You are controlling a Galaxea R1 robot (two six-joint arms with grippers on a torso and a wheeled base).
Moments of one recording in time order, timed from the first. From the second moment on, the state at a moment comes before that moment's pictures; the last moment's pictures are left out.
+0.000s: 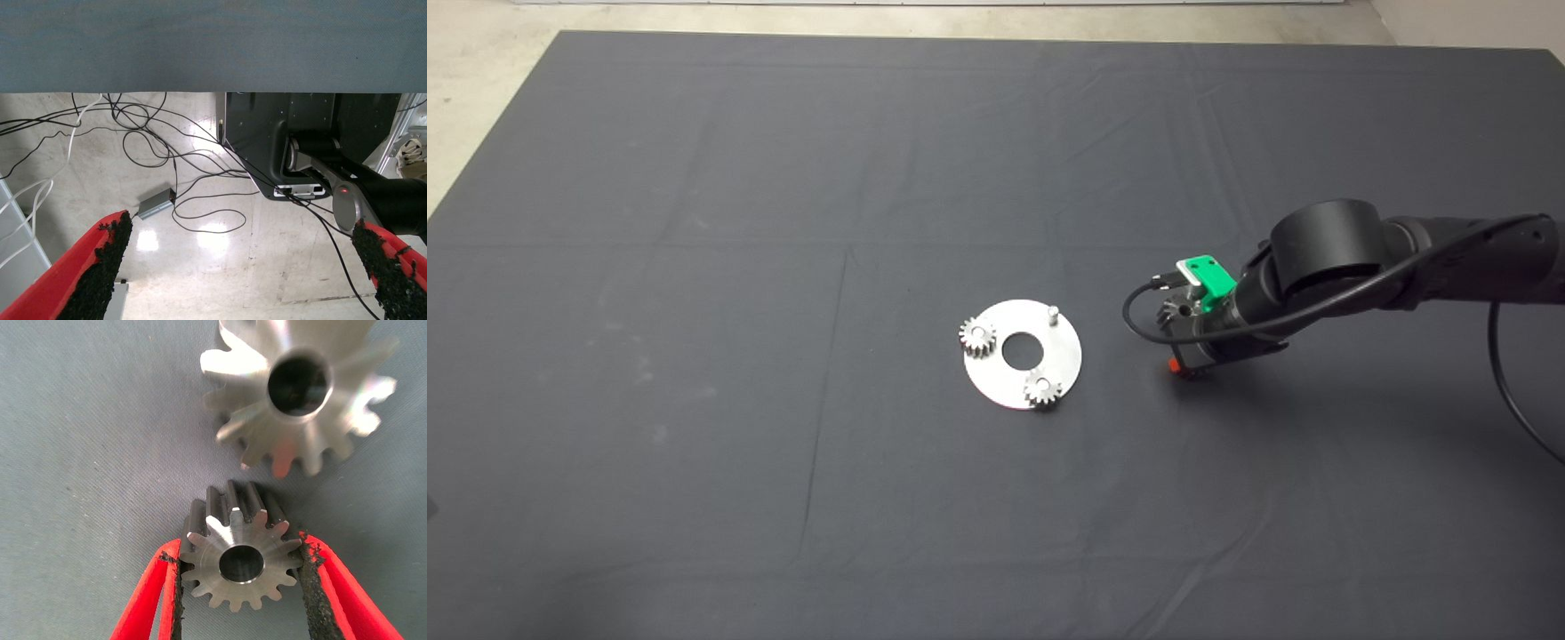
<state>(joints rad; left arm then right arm) -0.54 1.36 -0.38 -0.02 1.47 -0.99 0.25 2.43 -0.98 -0.53 -1.53 1.30</state>
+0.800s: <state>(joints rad) -0.54 1.36 -0.38 -0.02 1.47 -0.99 0.45 2.51 -0.98 -0.43 -1.53 1.30</state>
